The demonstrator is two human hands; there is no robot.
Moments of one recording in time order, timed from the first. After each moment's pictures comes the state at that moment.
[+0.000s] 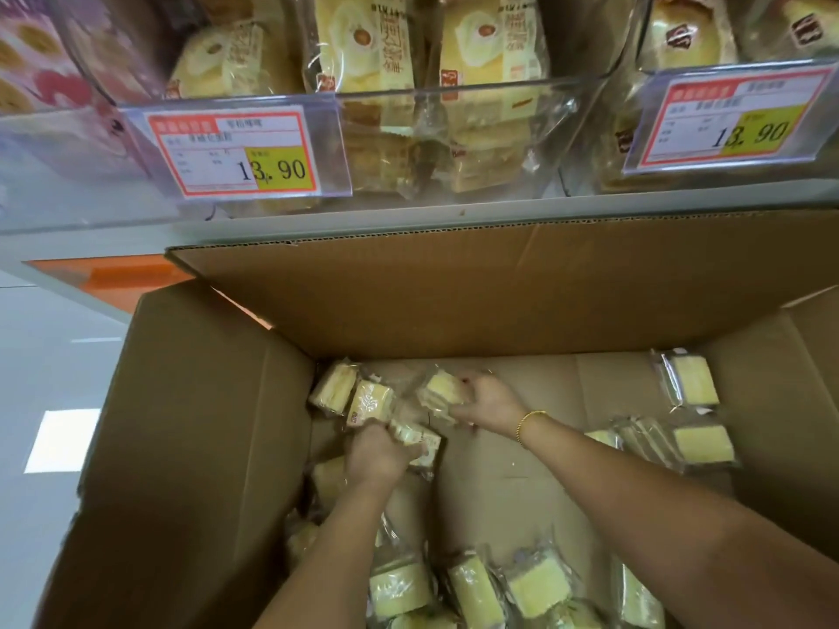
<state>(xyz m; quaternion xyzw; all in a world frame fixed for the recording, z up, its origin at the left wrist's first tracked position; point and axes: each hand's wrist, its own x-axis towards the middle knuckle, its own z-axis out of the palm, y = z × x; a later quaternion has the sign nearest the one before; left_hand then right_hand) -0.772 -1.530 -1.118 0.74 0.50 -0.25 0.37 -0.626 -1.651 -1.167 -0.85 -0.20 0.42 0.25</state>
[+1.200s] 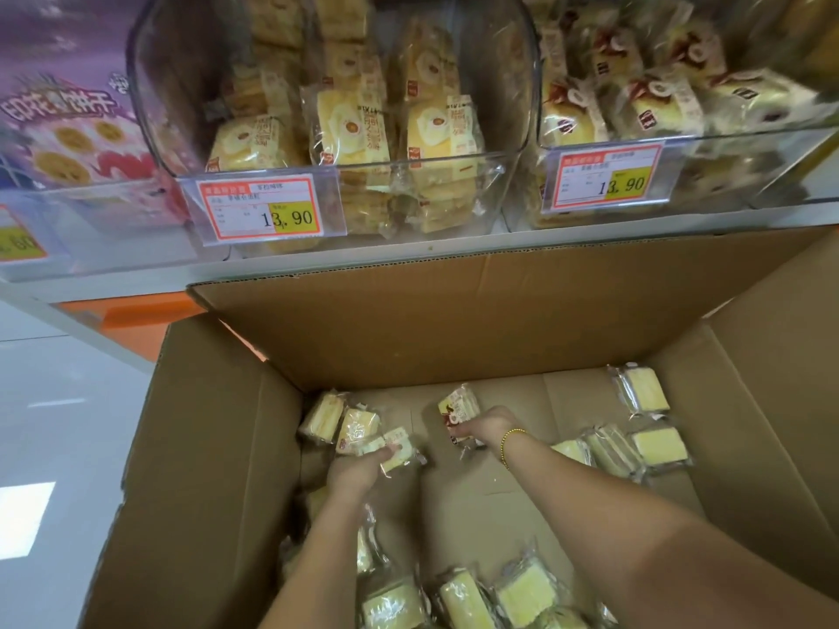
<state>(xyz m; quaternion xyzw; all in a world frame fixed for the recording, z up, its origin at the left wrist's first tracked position) -0.782 -1.527 -1.087 0.50 0.61 -0.13 0.60 -0.639 -1.675 -1.133 -0.83 0.13 0.43 0.33</state>
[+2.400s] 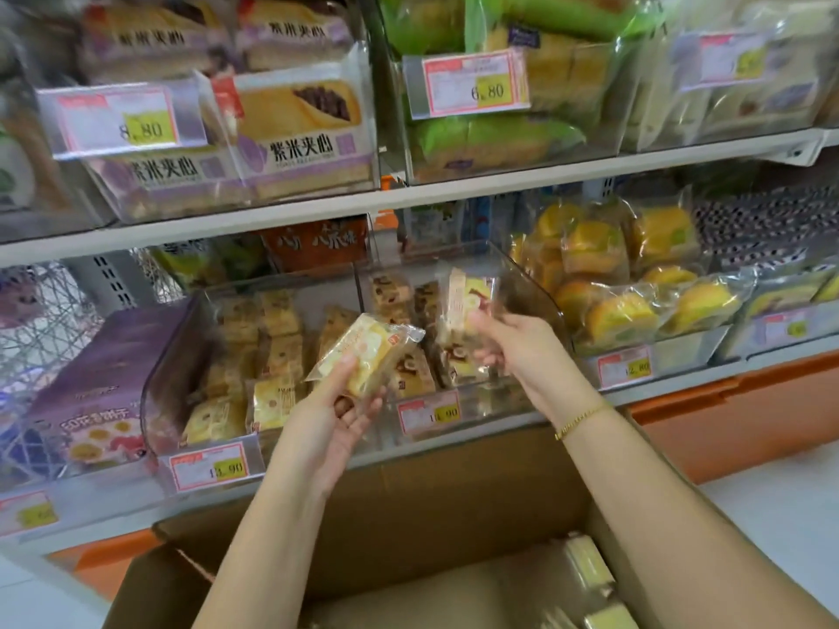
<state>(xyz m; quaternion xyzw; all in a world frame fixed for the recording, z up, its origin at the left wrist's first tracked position) -0.659 -1.587 -0.752 0.48 0.23 0.14 0.84 -0.527 -1.757 -0.743 -0.72 -0.10 0.13 0.67</state>
